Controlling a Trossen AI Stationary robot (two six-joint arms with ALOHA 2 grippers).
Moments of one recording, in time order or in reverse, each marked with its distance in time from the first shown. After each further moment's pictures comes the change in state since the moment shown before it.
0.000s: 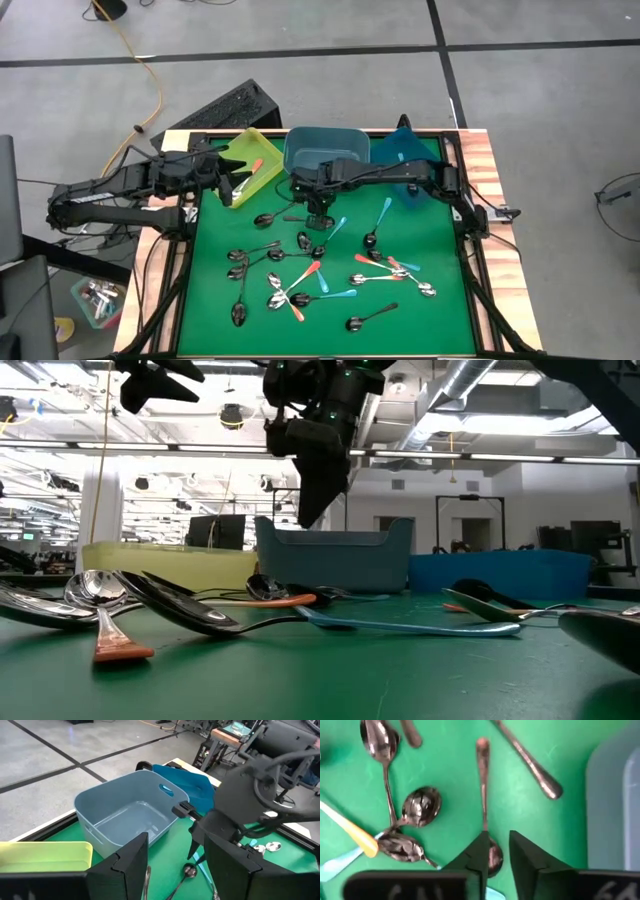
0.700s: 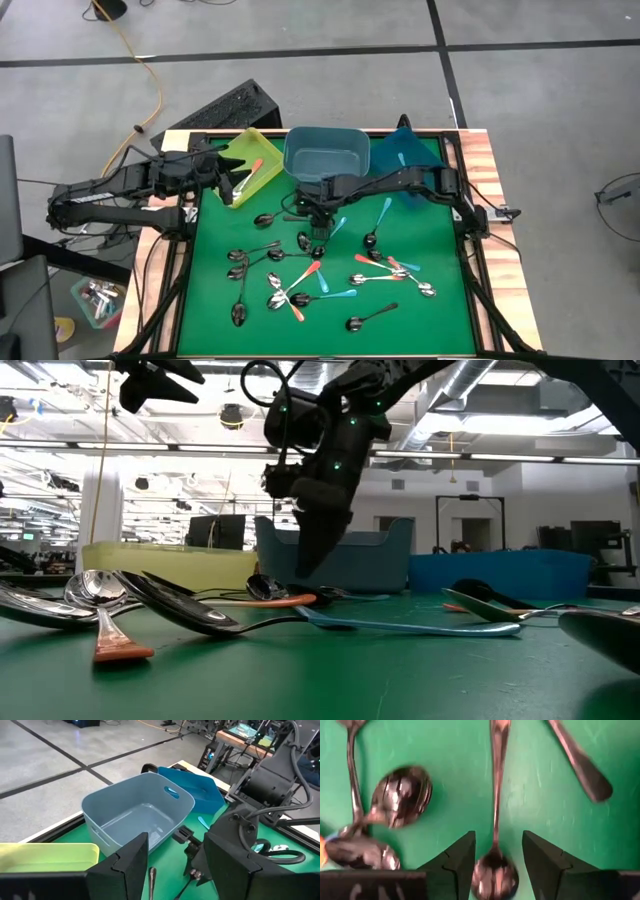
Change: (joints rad) left arm 0.000 0.000 0.000 -0.001 -0.029 0.008; right arm 0.020 0.003 -0.262 0.307 0.004 -0.046
